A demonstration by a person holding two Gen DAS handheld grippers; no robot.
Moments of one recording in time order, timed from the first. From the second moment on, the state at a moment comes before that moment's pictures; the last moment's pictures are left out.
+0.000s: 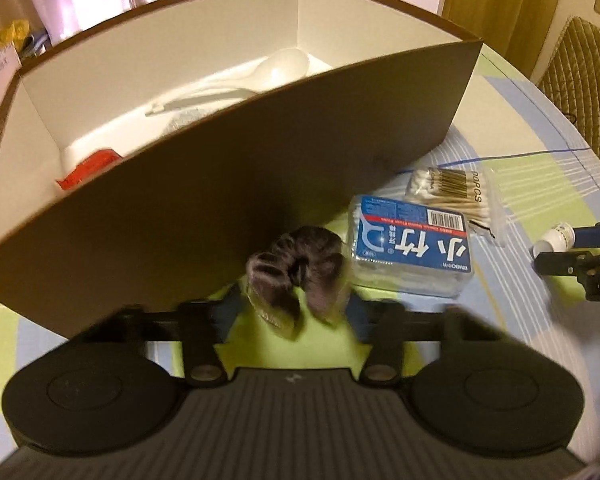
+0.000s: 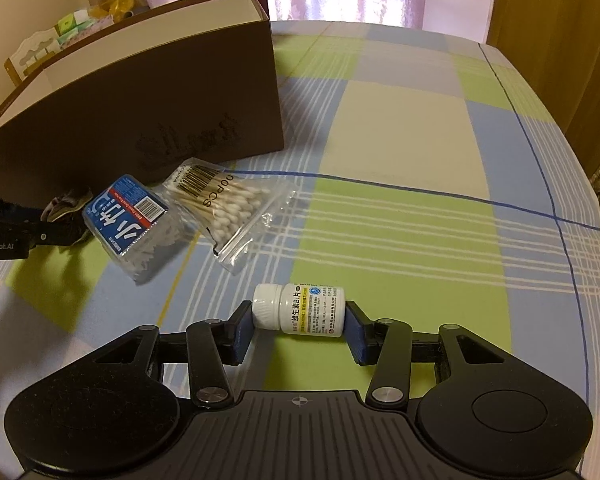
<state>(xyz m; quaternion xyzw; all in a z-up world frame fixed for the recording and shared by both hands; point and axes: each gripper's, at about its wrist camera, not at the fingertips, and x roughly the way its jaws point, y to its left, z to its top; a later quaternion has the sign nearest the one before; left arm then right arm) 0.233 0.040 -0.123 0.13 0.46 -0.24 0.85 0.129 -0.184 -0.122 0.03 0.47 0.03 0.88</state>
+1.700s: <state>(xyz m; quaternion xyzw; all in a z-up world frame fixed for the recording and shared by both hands) 0.157 0.110 0.006 0.12 0.36 -0.22 0.90 0.130 -0.170 -0.013 0.09 0.38 0.17 0.90</state>
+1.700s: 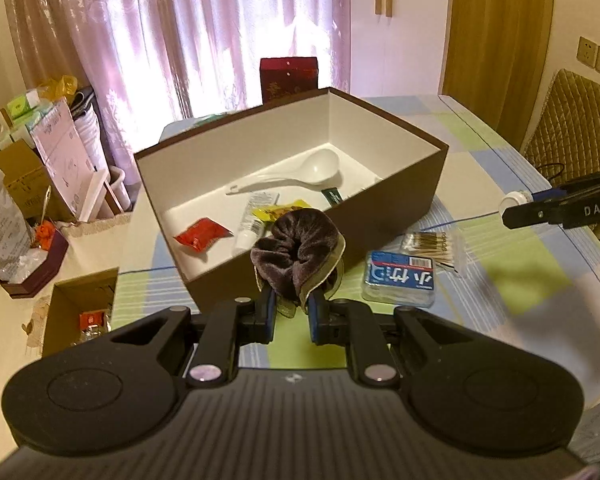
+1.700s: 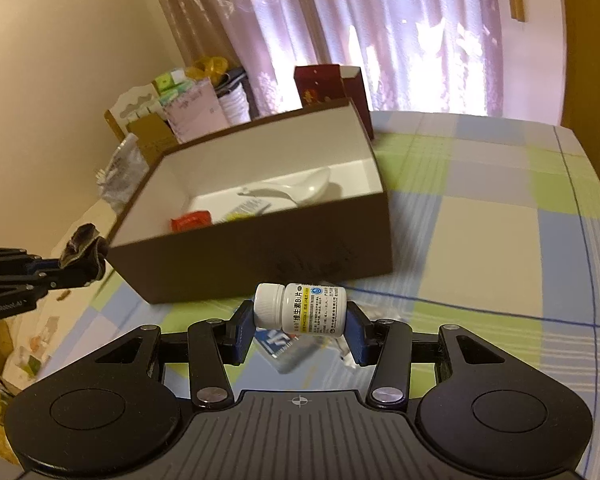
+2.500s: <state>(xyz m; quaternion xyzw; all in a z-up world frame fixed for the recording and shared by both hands) 0.217 0.134 0.025 0.19 0.33 -0.24 0.89 0.195 -0.137 0.024 0.08 0.35 0.20 0.91</state>
